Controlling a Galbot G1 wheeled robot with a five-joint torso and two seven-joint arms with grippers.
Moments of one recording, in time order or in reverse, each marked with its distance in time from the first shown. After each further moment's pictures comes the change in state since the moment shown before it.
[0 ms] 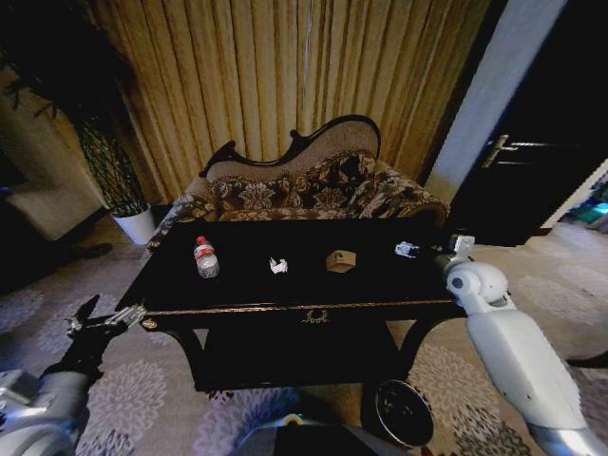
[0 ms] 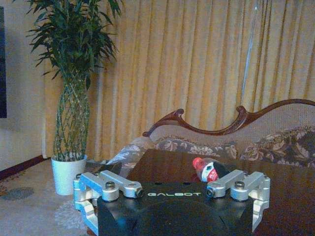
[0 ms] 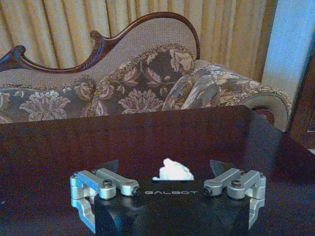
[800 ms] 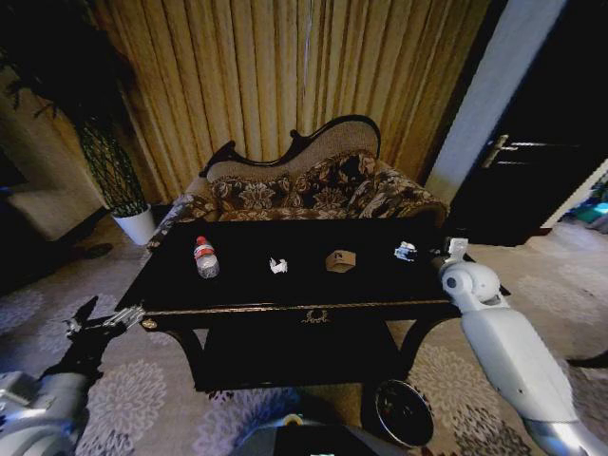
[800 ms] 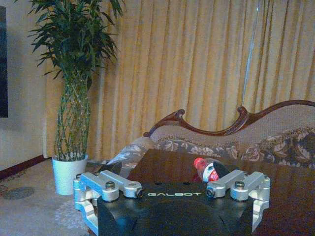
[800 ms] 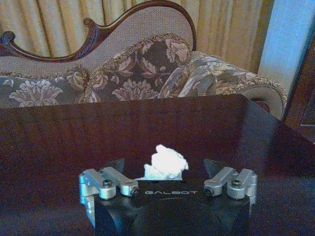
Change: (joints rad) left arm -0.002 -0.004 0.001 0.006 0.000 -0.005 0.002; right arm 0.011 0.009 -0.026 -0.051 -0.044 0.006 -0.011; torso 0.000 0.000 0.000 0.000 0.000
